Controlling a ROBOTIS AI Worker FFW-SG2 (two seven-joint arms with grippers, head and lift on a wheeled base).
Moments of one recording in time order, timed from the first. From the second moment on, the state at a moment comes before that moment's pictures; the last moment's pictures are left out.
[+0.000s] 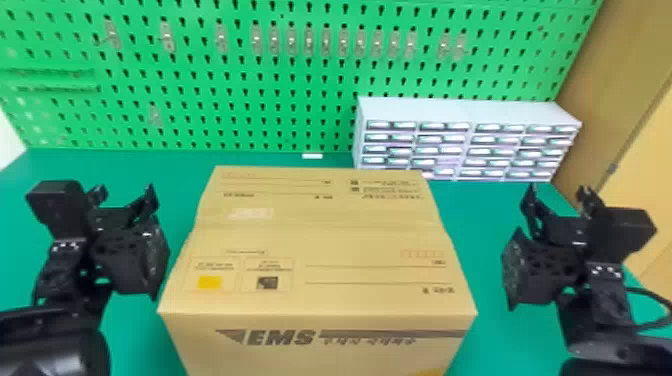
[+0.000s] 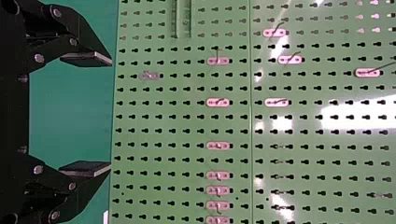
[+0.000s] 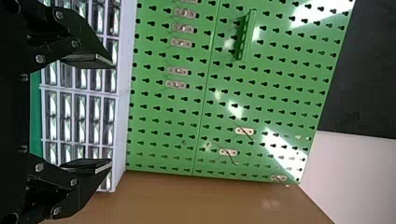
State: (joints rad) left arm -0.08 0.04 0.22 -1.55 0.02 0.06 -0.14; right arm 0.03 -0.10 -0.21 -1.62 0.02 -0.16 -0.05
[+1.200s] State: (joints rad) left arm -0.08 0.04 0.22 -1.54 0.02 0.06 -0.14; right arm 0.02 -0.06 -0.24 -1.63 0.06 -0.16 -0.05
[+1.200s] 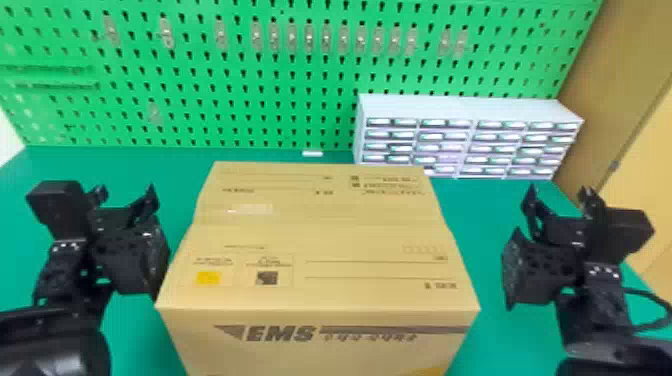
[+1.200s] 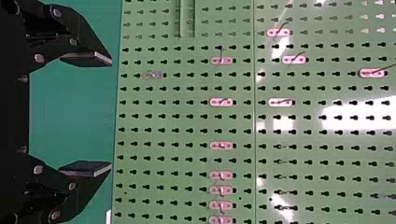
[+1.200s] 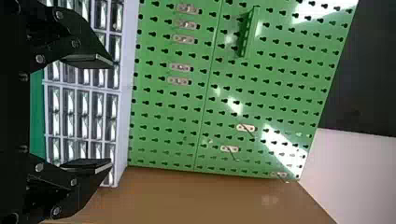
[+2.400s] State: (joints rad) left arm -0.08 0.04 0.22 -1.54 0.02 0.06 -0.14; right arm 0.02 -0.07 -0.23 -1.63 0.07 -0.14 -0.05
